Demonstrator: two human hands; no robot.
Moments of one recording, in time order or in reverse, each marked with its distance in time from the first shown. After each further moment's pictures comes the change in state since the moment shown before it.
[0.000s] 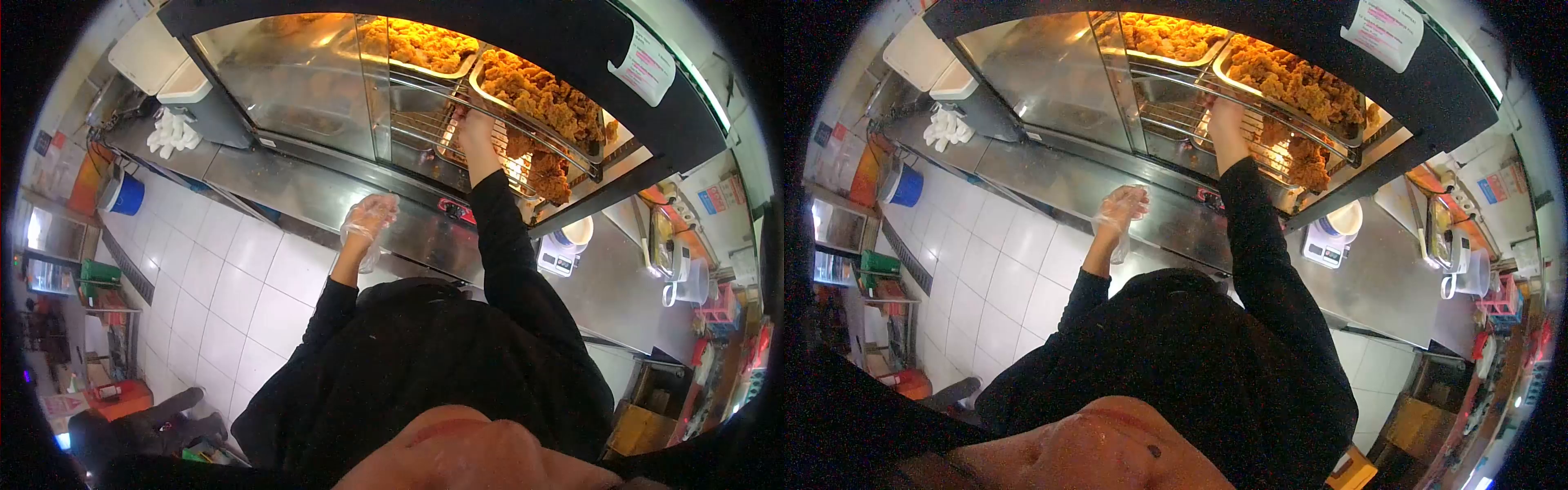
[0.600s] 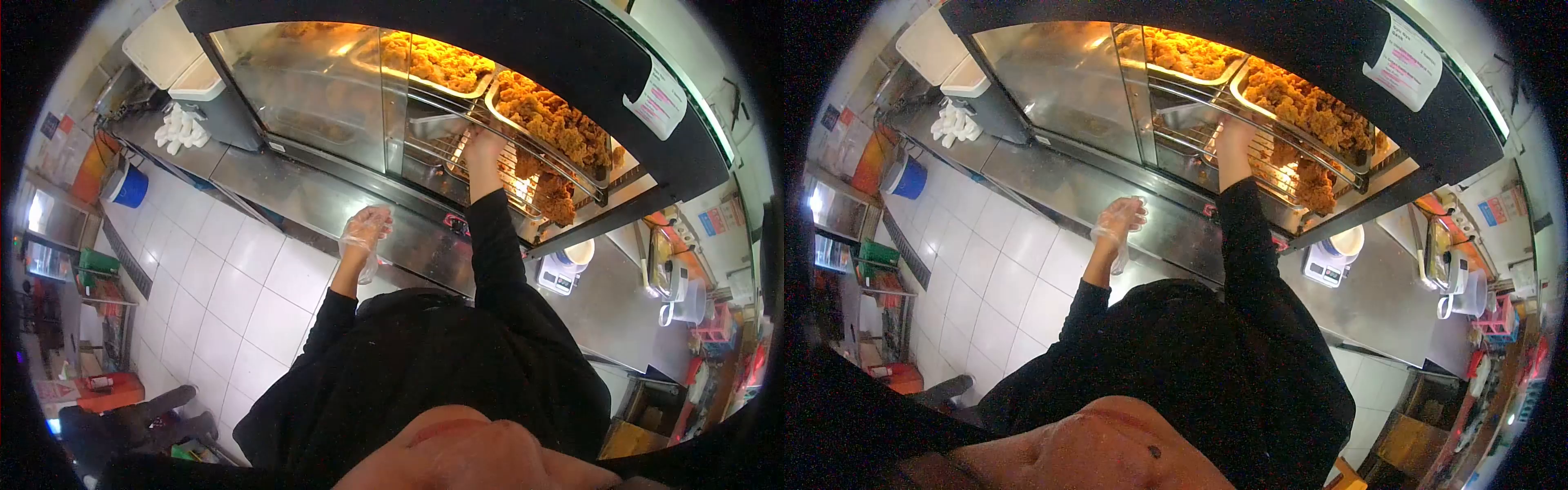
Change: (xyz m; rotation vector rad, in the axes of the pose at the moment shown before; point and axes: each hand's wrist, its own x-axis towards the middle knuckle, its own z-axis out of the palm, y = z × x) left_hand 0.000 0.001 -0.016 -0.016 0.133 -0.050; right_hand 0.008 0.015 0.008 0.467 0.173 -0.148
